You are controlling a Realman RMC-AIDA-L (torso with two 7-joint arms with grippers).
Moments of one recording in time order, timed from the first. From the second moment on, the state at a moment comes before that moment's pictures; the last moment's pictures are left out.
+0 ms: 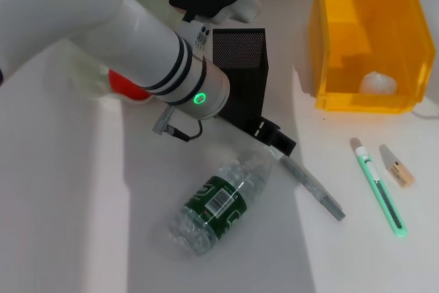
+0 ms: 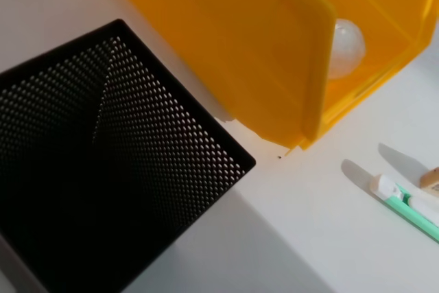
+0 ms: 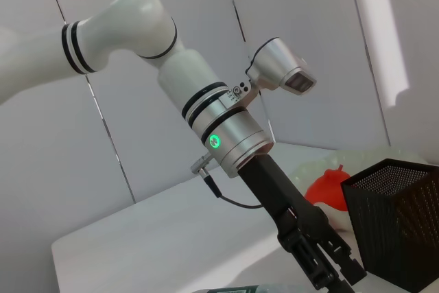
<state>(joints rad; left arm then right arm) -0.84 -2.08 1.78 0.96 2.19 1.09 -2.84 0.20 1.95 -0.47 -0.78 -1.98 -2.06 1.30</state>
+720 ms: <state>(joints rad) -0.81 -2.08 1.83 0.95 2.17 1.03 -2.84 0.20 1.96 -0.47 -0.78 -1.98 -2.06 1.30</state>
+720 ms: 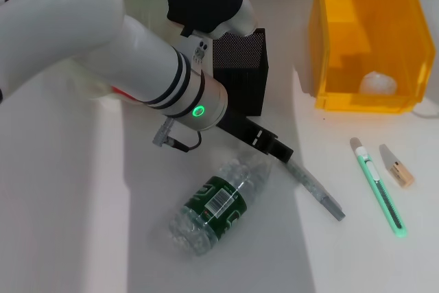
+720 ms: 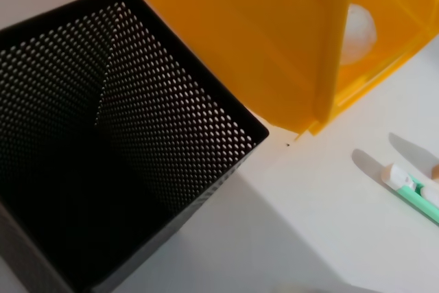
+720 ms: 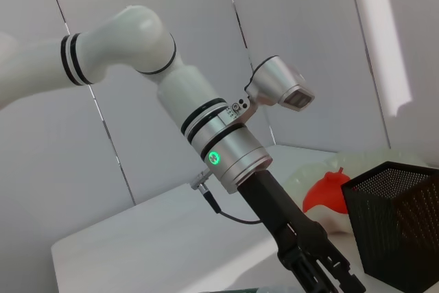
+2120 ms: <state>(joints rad) -0.79 -2.08 1.87 0.94 2.13 0.99 -2.77 0.20 1.96 -0.45 -0.78 -1.98 -2.06 1.30</state>
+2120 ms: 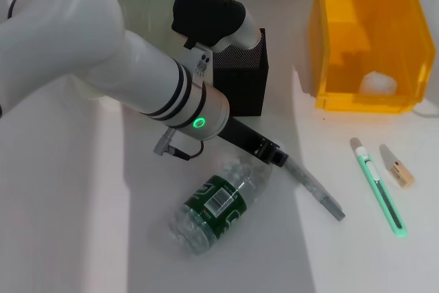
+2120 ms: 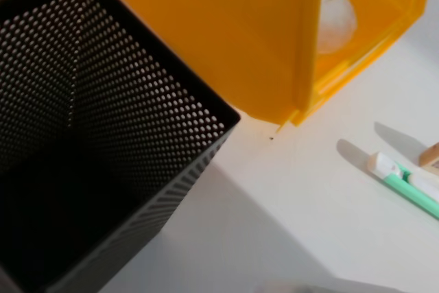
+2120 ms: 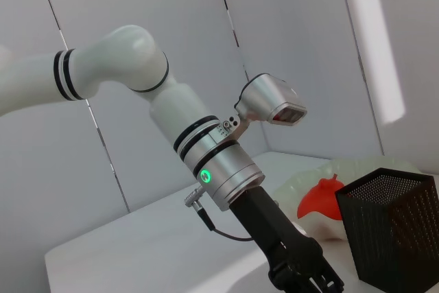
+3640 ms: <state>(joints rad) -0.41 -2.07 1.31 1.04 1.72 1.33 -2.06 0.24 1.96 -0.39 -0.78 -1.97 -2.06 1.33</state>
